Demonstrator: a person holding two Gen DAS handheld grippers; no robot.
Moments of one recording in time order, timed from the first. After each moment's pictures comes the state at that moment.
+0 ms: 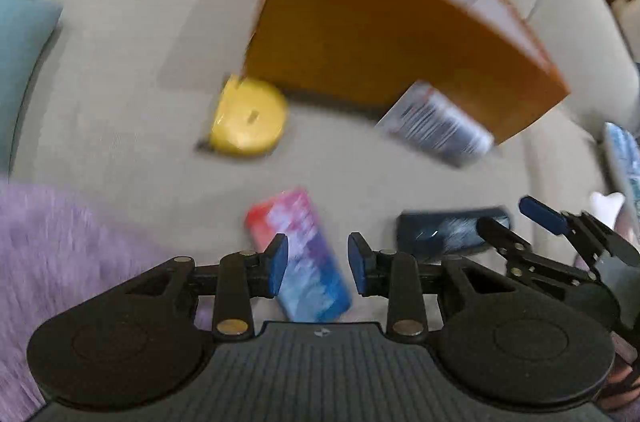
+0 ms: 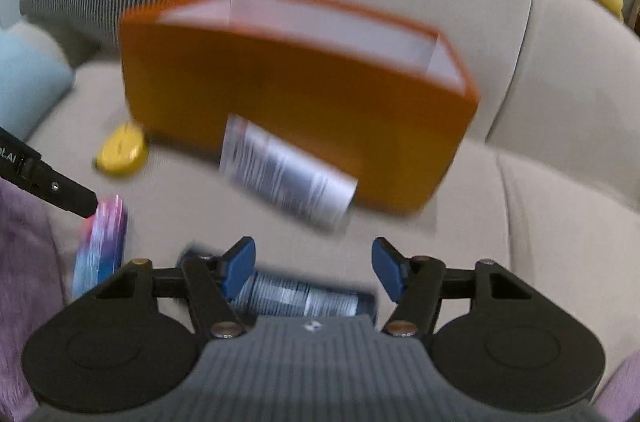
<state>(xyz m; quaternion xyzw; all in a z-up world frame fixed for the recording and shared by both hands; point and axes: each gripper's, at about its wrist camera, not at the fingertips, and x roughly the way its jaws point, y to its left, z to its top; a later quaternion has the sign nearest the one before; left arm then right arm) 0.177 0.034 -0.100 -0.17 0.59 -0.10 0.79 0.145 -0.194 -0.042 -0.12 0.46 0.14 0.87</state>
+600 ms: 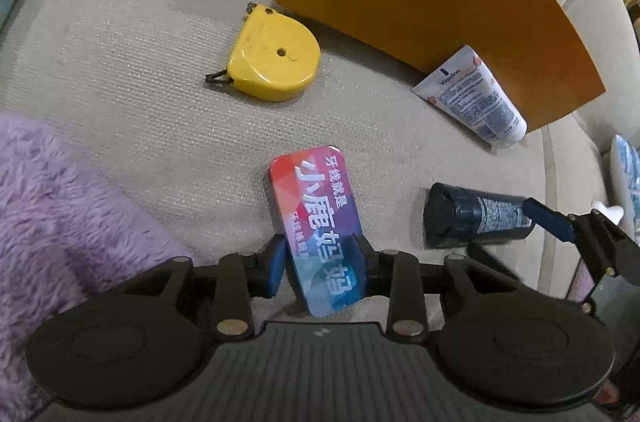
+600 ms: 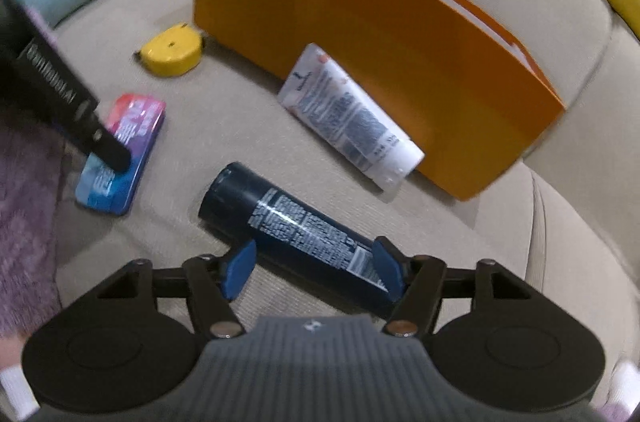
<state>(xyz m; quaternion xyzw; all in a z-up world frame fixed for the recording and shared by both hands) 0.179 0.039 -0.147 -0.22 0.60 -0.10 0.76 0.134 -0.160 -0.071 -0.28 0.46 0.22 0.81</state>
